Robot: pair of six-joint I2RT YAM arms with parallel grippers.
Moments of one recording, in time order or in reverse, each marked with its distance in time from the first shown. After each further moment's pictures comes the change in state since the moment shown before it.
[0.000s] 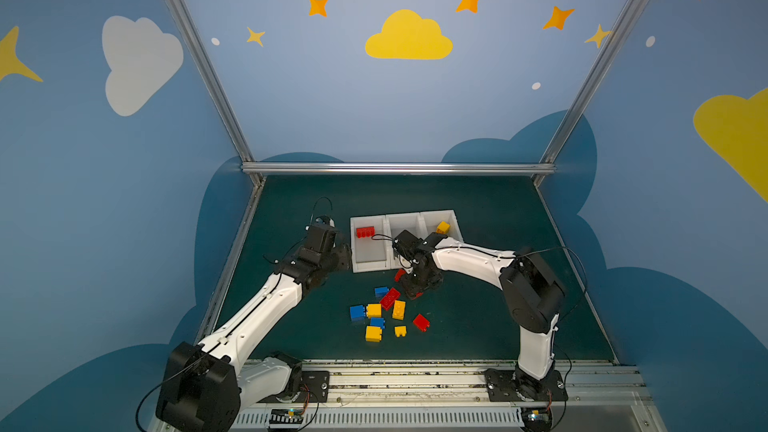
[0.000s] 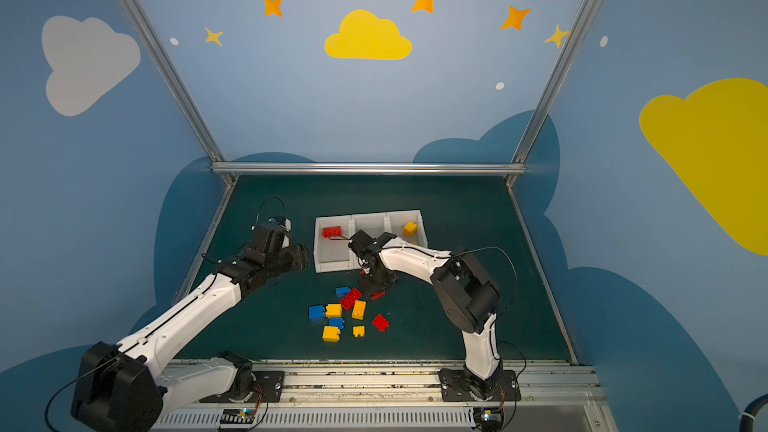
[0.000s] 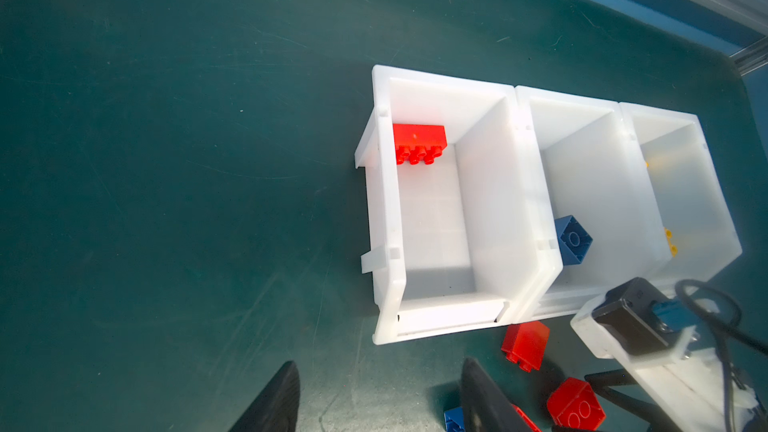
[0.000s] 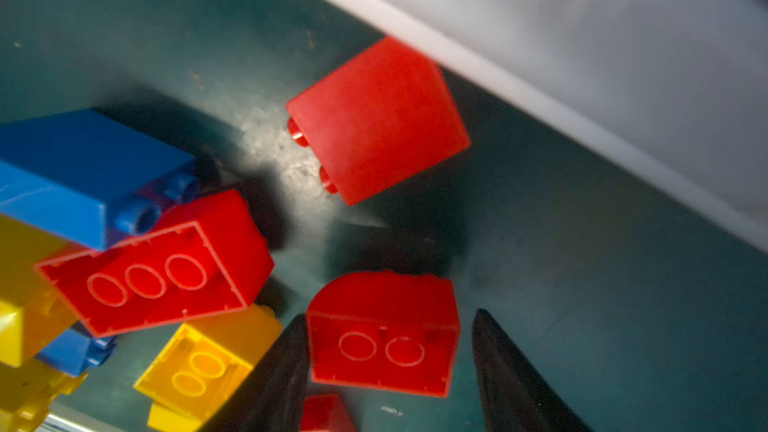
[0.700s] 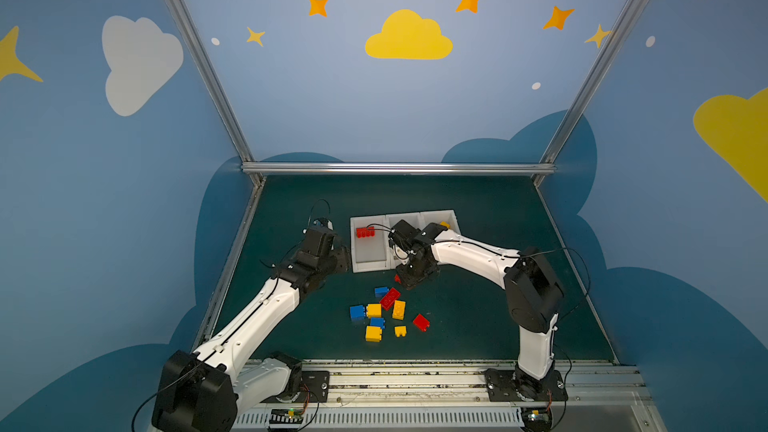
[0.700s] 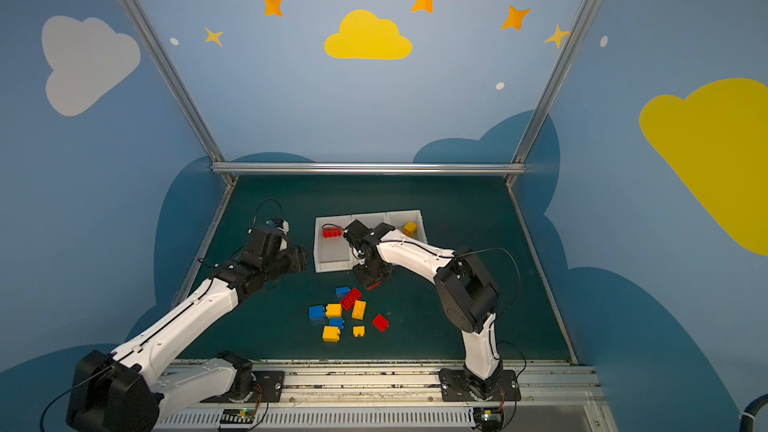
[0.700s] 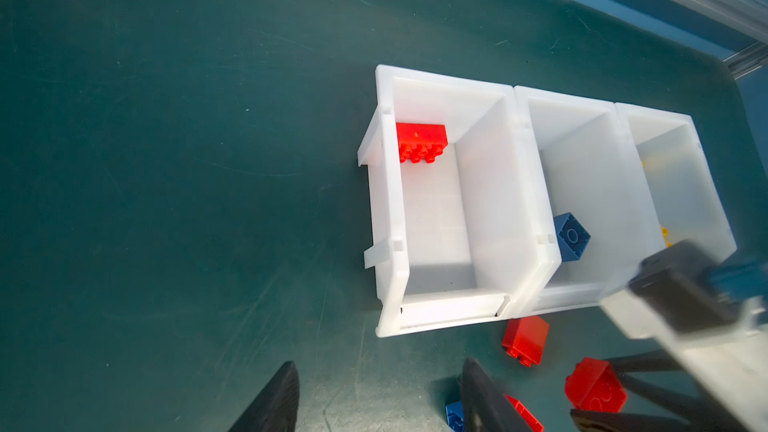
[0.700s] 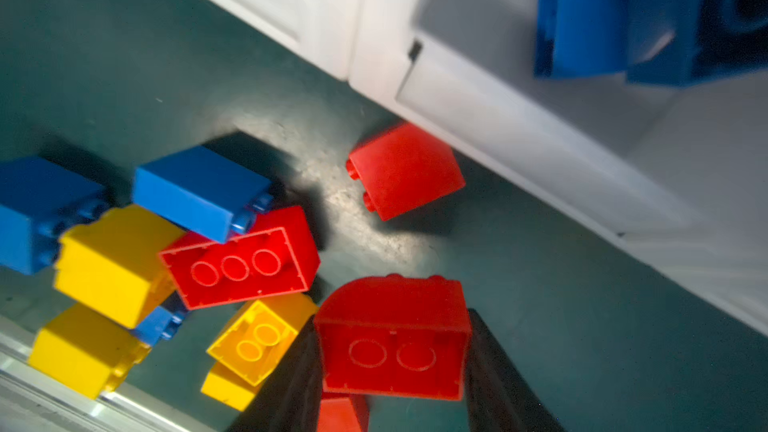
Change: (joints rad) left arm 0.000 -0.052 -0.033 -0.003 -0.004 -0.002; right arm 0.001 0.001 0.169 -0.084 0.002 -0.055
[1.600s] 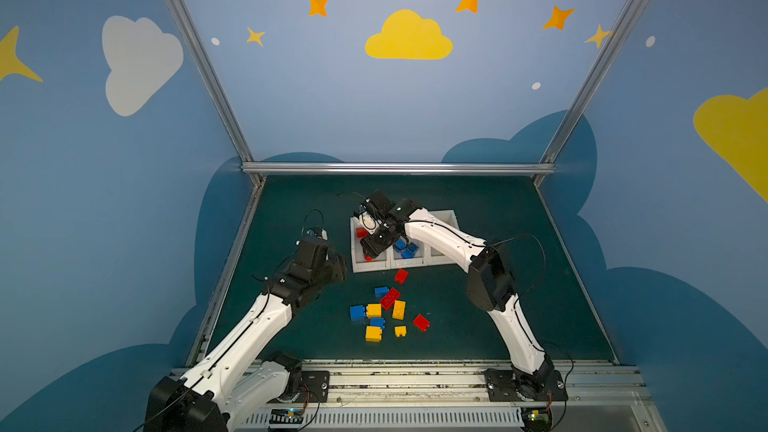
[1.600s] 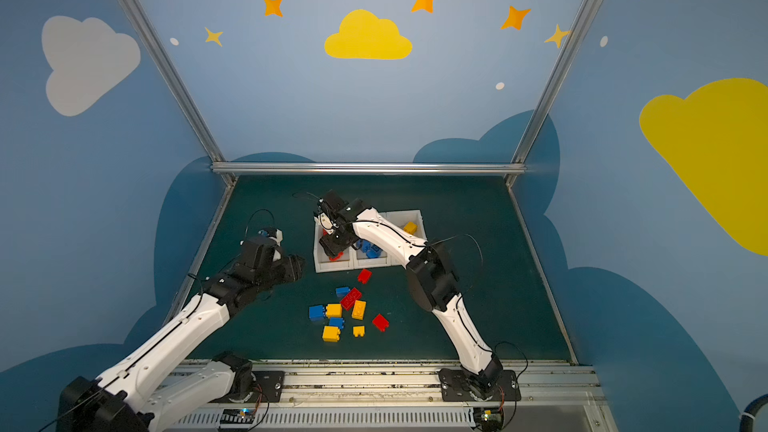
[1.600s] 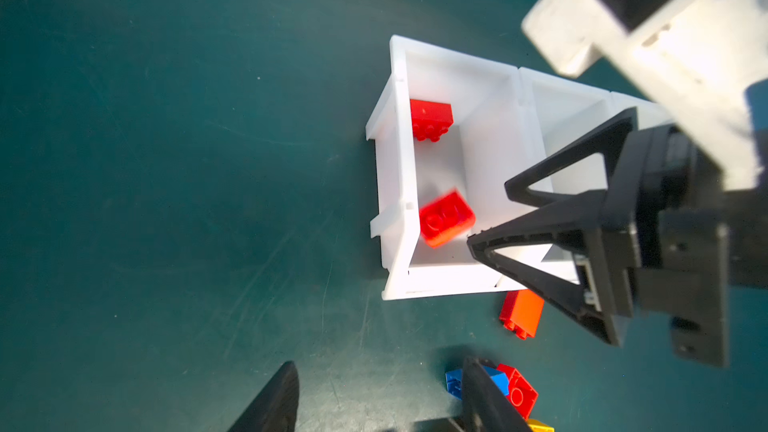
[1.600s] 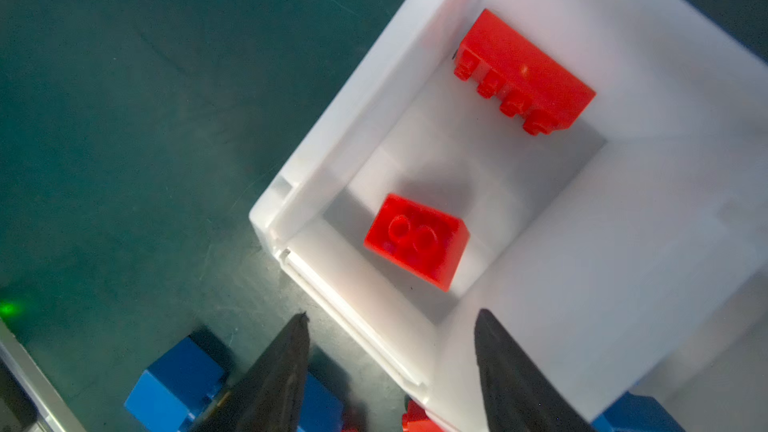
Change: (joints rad) left arm 0.000 -0.117 -0.080 -0.036 0.019 -0.041; right arm -0.003 0.363 0.610 -0.010 -0.079 -0.153
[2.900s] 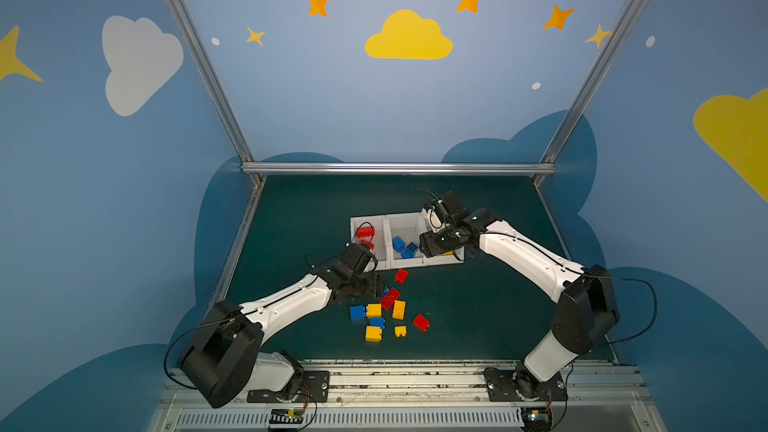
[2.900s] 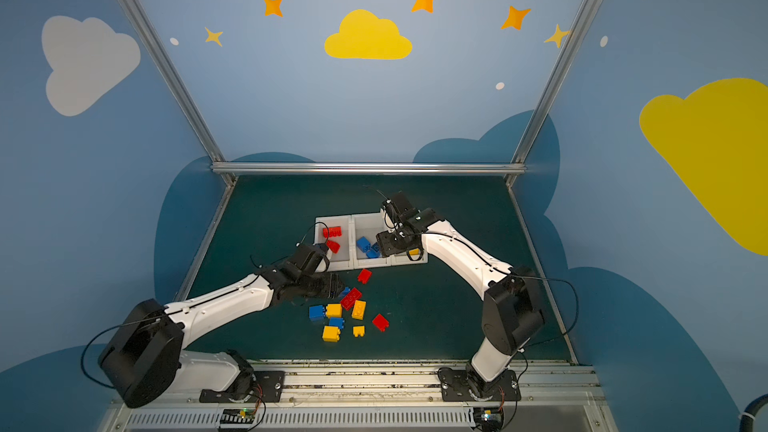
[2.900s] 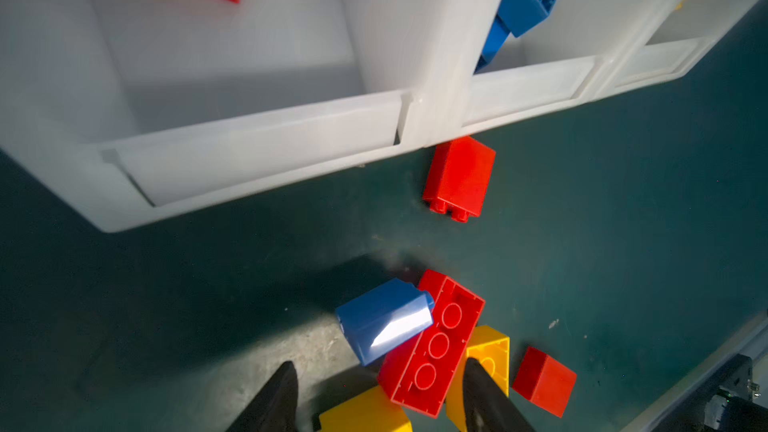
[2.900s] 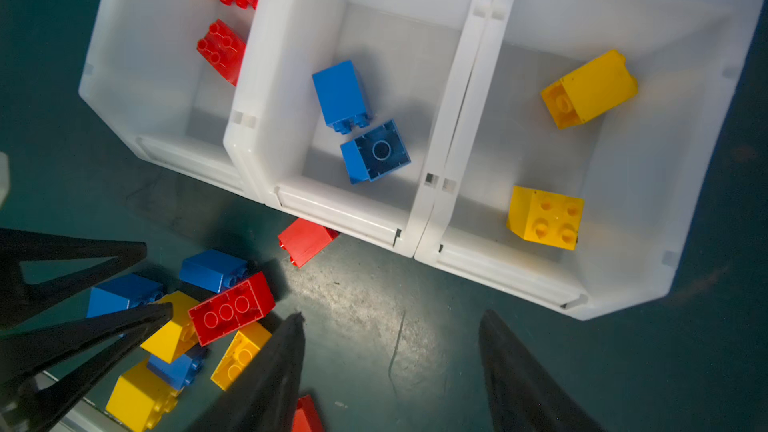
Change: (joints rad) left arm -0.261 0.379 0.045 0.118 0.191 -0.050; right arm -0.219 -0.653 -0.765 0.181 0.099 0.192
